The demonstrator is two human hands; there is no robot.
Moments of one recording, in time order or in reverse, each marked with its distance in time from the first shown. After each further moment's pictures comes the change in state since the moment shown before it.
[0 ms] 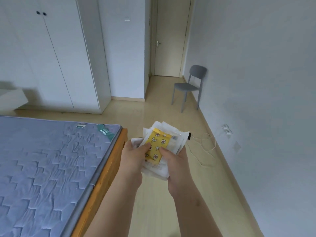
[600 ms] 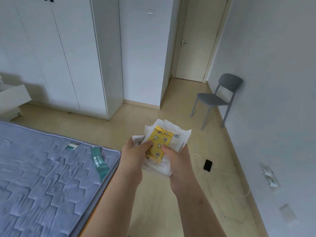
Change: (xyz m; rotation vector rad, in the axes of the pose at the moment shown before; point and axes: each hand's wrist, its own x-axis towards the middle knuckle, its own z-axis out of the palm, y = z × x) left_hand 0.392 0.084 0.093 -0.139 0.140 0.001; right_hand 0.415 -0.042 0.092 -0.093 -0.128 0.068
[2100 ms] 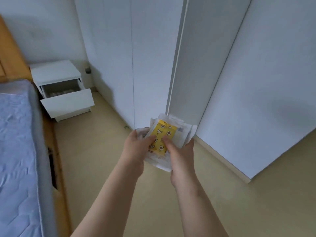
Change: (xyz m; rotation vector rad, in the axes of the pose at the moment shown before) left_hand 0.884 0.285 -0.014 -0.174 0.556 0.130; right_hand 0.880 -0.010 0.456 -0.134 -0.483 0.212
